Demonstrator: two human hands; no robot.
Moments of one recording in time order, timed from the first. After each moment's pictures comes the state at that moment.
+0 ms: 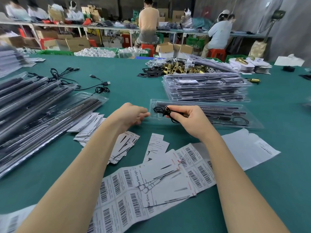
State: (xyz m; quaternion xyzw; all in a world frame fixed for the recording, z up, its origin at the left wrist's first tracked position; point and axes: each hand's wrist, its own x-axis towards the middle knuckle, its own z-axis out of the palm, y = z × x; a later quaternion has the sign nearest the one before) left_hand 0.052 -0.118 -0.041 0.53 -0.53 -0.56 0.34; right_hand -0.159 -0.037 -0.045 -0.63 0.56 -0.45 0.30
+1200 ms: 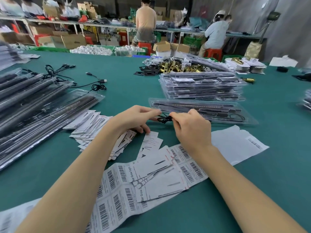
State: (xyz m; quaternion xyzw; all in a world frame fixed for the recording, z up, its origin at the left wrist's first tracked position) left_hand 0.042 -0.091 -0.037 0.47 -0.71 -0.49 0.19; right_hand -0.139 -0.005 -0.063 -0.67 0.65 -0.28 -0.22
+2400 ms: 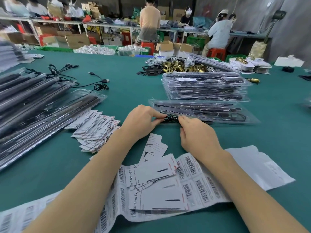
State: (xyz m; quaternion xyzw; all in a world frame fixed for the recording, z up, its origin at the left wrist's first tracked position) left_hand 0.027 -0.090 -0.060 0.42 -0.86 -0.10 0.27; right_hand -0.151 0.003 -0.059 -0.70 0.70 -0.11 -0.10
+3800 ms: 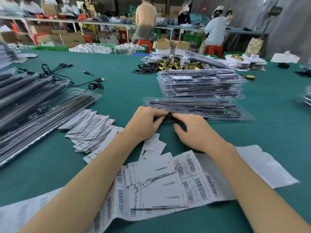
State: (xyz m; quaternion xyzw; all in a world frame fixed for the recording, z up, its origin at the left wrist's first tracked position) left_hand 0.007 -0.079 -0.066 0.36 -0.85 -0.14 0.35; right_hand -0.170 0.000 -0.047 -0.72 0.66 -0.19 0.06
